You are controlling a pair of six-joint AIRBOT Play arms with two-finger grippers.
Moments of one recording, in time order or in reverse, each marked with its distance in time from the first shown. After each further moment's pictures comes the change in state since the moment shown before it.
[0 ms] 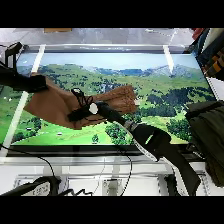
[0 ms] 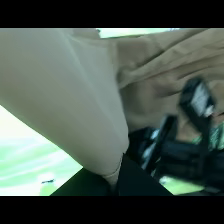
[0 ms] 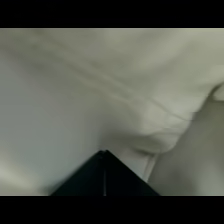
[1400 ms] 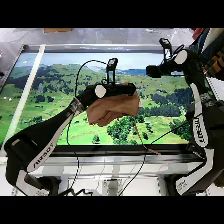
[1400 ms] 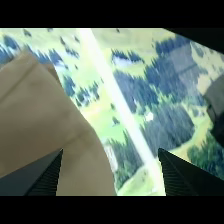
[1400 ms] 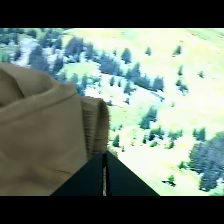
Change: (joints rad) left arm -0.741 -0.444 0.000 -0.276 0.967 0.000; right arm -0.805 0.371 -0.003 -0.331 0.496 -0.019
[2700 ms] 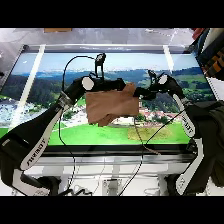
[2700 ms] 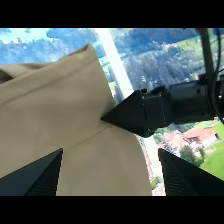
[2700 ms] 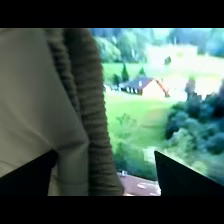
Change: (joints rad) left arm 0.116 0.037 0.000 0.003 -0.157 0.000; right arm 0.008 -0.211 -0.245 0.268 -0.098 0.024
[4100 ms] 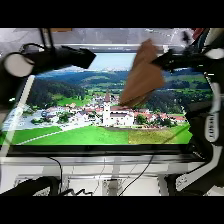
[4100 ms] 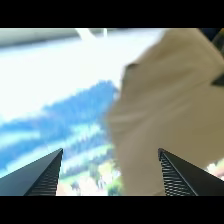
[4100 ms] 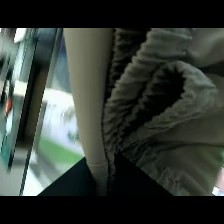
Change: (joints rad) left arm 0.217 0.484 0.000 0.062 -0.157 0.231; right arm -0.341 0.247 0.307 0.549 0.370 -0.029
